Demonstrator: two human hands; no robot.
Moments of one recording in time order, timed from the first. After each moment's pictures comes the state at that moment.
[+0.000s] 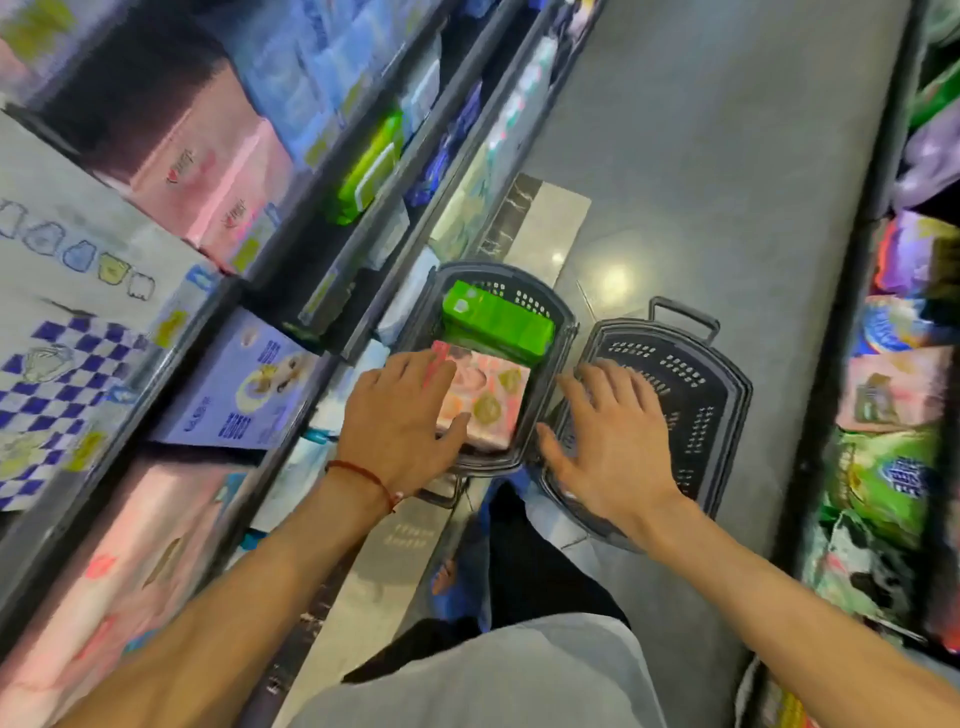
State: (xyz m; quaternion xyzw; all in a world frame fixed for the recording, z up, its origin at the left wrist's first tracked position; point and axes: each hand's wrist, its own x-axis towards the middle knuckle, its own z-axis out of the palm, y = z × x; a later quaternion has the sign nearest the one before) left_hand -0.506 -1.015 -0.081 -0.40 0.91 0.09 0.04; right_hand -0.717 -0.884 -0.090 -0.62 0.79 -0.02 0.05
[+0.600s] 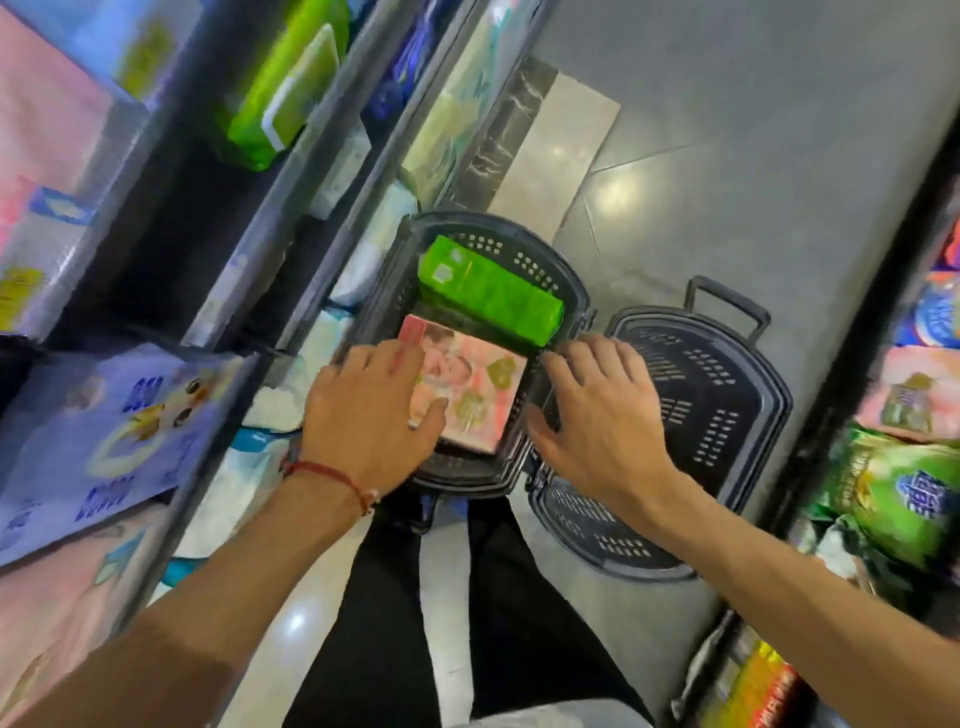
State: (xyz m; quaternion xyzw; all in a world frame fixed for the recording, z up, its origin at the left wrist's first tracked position) left_hand -0.562 -1.147 -0.222 -0.45 0.87 0.16 0.13; right_hand -0.782 -1.042 -0.219 -0.64 0.75 0.08 0.13
